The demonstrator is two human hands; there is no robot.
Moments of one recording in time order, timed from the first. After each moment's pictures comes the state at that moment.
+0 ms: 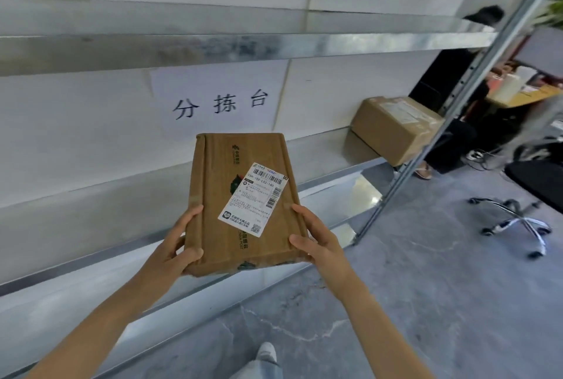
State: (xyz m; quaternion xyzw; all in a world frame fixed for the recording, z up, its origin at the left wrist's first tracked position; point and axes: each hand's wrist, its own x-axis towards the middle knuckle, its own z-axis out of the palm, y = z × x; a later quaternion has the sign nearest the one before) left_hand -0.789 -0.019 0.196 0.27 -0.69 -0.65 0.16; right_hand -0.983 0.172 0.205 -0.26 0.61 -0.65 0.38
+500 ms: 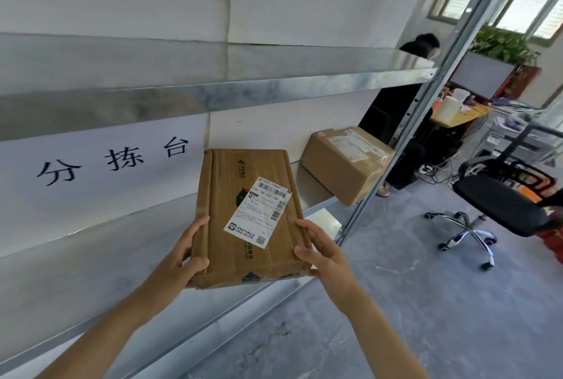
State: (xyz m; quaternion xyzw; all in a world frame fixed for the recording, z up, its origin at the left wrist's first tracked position) left_hand -1.003 -0.035 0.208 0.22 -0.71 -0.66 0.09; right_hand -1.169 0.179 0.226 -0.20 0.63 -0.67 0.34
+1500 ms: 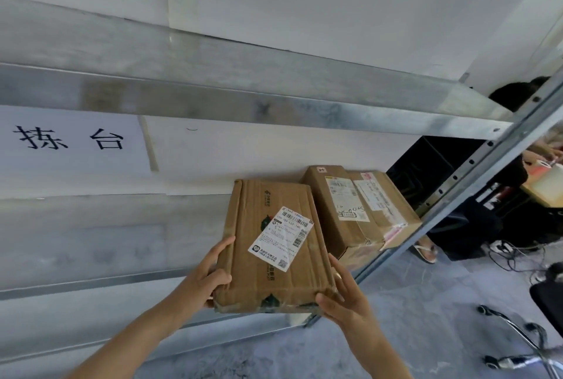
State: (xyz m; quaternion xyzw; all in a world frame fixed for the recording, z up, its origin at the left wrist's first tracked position) left_hand -1.229 0.067 0.170 0.37 -0.59 -0.71 0.12; right_hand -1.438 0.249 0.190 -0.25 0.64 -0.57 0.44
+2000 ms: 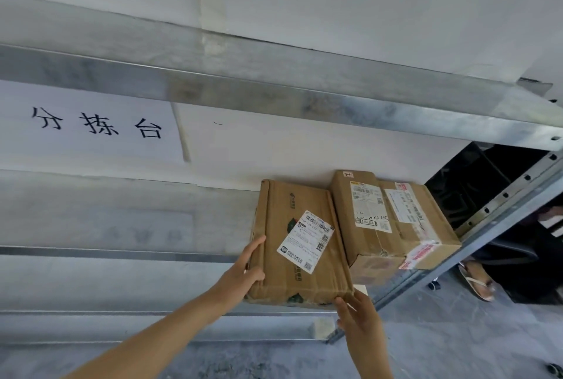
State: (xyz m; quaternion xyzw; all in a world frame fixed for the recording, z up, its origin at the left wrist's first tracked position) left_hand -1.273 0.099 0.156 0.43 -0.61 -0.65 0.13; right_hand -1.462 0.251 0.137 -0.24 0.77 -0.51 0.31
